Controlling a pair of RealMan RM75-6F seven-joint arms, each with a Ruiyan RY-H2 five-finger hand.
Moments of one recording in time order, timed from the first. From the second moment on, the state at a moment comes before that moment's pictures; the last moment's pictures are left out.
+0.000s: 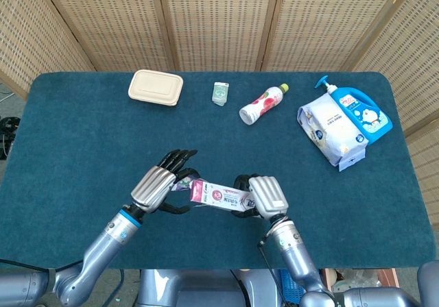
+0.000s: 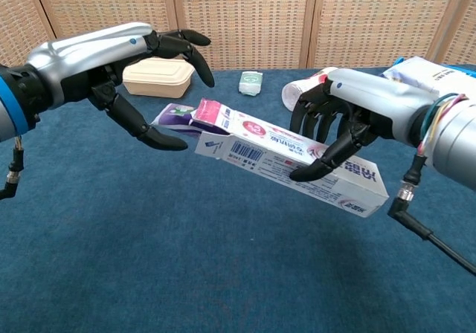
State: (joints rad) left arm -0.67 -1.44 -0.16 -1.88 1.31 1.11 0.21; right arm 0.63 -1.60 0.21 -1.94 -0.94 1.26 -0.50
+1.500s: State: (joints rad) left arm -0.48 -1.31 -0.08 -1.72 1.55 1.33 0.02; right arm 0.41 -1.44 0.33 -1.71 -1.19 1.34 0.15
